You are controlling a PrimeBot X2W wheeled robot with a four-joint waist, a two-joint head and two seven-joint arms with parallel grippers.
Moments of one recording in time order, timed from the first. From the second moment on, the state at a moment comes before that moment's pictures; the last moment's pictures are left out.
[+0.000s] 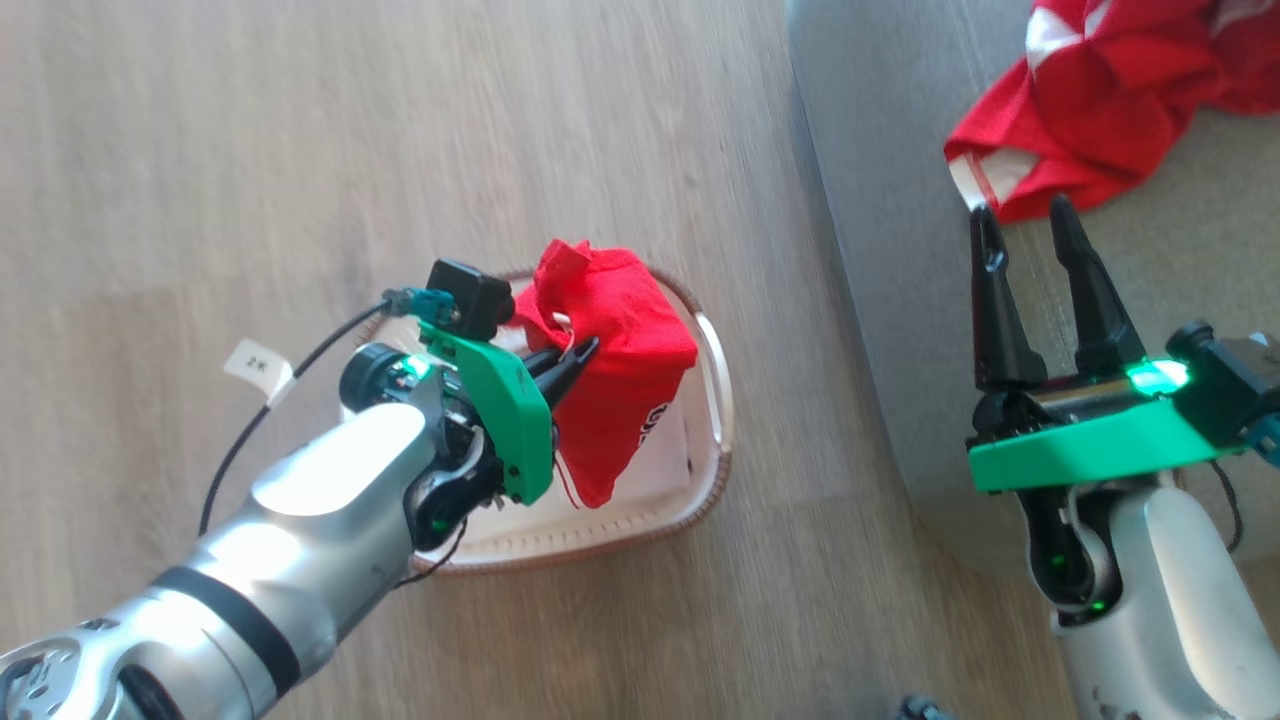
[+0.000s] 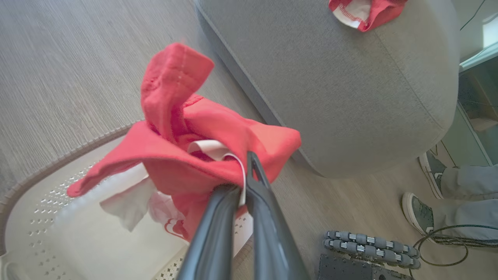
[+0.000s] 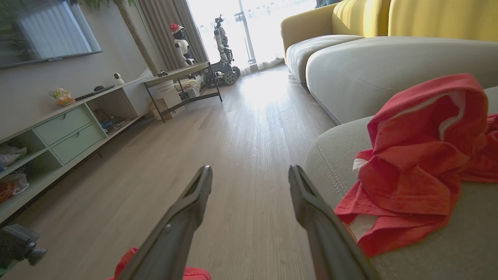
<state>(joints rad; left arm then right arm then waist) -0.88 0.27 -1.30 0.74 -1.17 -0.12 -0.05 -0.25 -0.08 0.08 0.05 0.41 0.12 -0.25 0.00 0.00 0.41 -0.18</state>
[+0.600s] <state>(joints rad) -0.88 0.28 -1.28 0.55 -1.16 -0.08 -0.17 -0.09 -0.11 0.12 0.07 0.45 0.12 -0.19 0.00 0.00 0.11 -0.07</state>
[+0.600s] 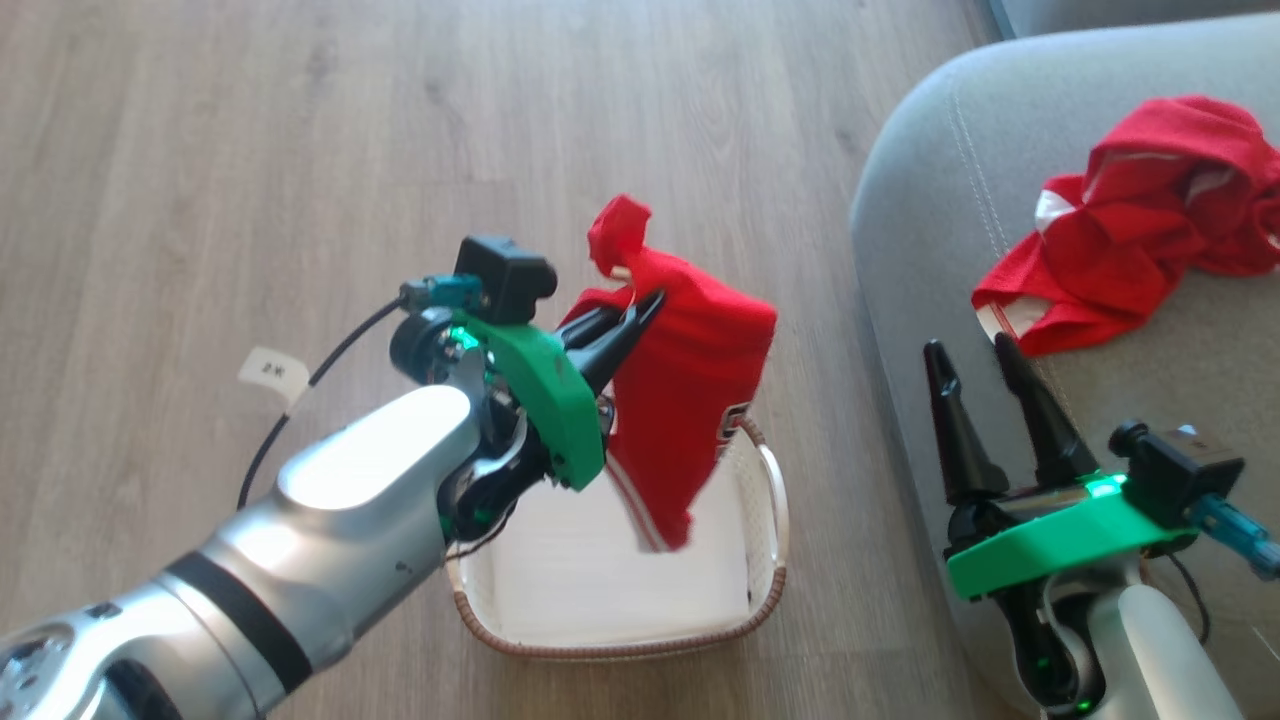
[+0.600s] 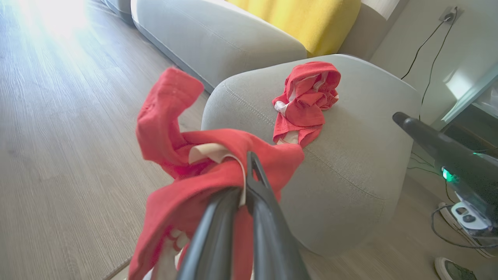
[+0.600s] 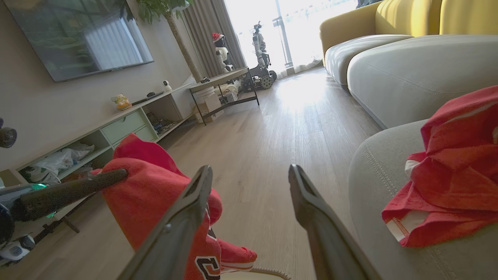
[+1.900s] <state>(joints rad) -1.02 0.32 -1.26 0.23 -1.11 0.03 -0.11 -0.11 -0.20 0.36 0.16 0.69 0.12 -0.13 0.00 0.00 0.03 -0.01</state>
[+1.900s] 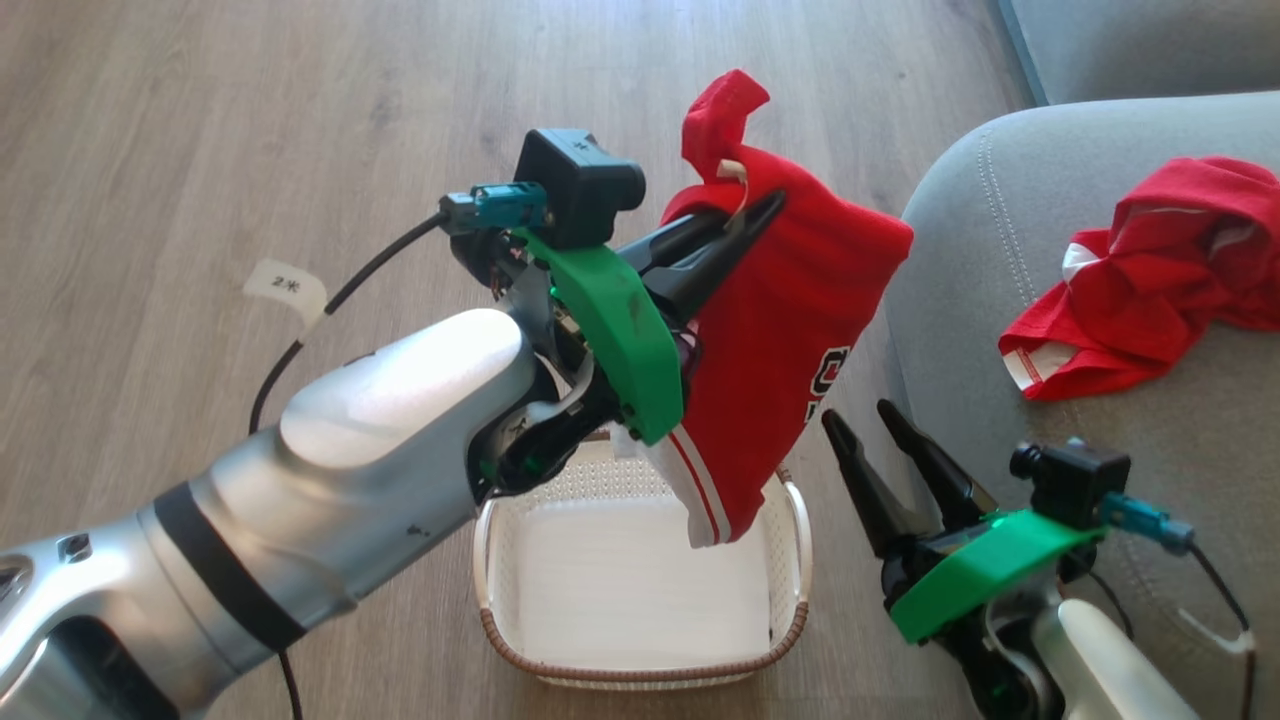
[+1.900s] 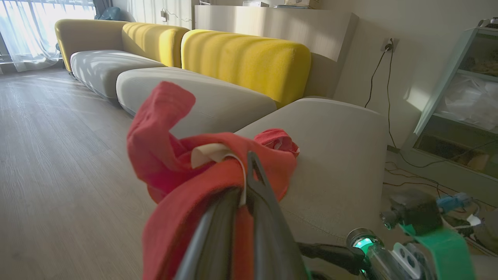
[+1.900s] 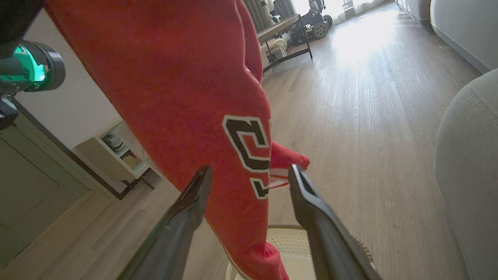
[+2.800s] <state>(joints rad) -1.02 0.28 -1.28 0.18 -1.13 0.03 -0.08 -0.49 -0.32 0.91 0.39 1.21 0.12 -0.18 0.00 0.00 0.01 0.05</state>
